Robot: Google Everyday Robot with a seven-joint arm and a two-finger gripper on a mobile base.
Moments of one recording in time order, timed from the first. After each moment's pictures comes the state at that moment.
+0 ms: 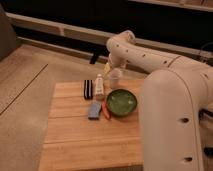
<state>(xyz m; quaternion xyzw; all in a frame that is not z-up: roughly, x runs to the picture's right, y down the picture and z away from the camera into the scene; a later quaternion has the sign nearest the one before) 0.064 -0.119 0.862 -0.14 0.06 0.57 0.81</state>
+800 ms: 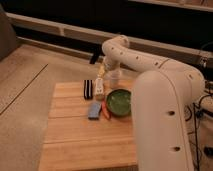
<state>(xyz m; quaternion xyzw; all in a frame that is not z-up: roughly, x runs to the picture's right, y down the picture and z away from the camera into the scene) 0.023 -0.095 0.895 -0.19 0.05 0.54 0.82</state>
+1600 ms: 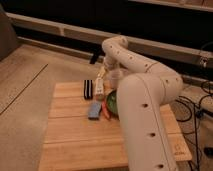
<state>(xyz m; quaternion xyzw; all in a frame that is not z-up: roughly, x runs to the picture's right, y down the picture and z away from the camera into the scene) 0.020 -0.090 0.948 -0.24 0.08 0.52 0.82</state>
